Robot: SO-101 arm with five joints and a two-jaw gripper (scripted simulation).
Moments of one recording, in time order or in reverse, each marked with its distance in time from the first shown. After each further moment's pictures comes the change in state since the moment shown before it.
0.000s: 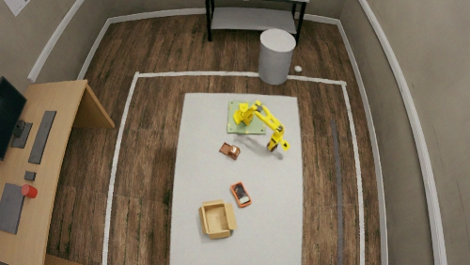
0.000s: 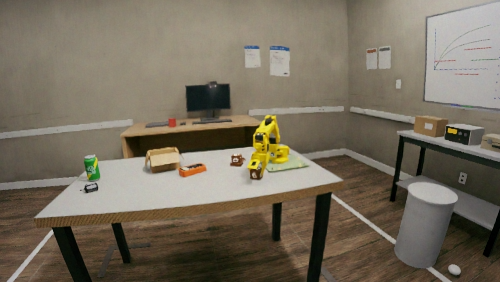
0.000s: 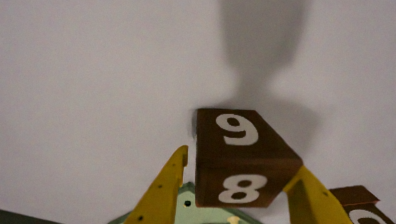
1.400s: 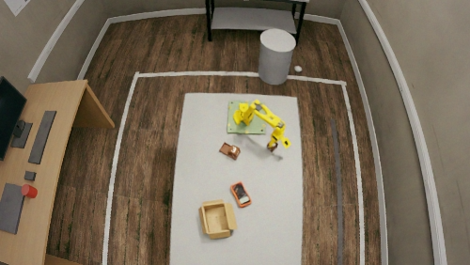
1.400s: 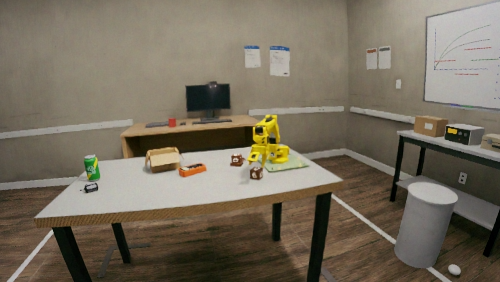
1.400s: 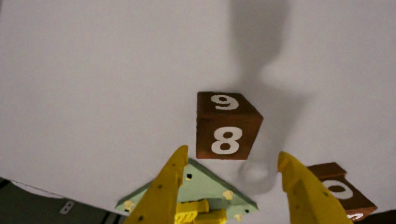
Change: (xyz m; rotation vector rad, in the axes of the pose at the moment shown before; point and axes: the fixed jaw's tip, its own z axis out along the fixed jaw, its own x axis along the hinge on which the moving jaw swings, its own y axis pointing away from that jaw) arm 0.000 0.000 -0.032 0.000 0.006 0.000
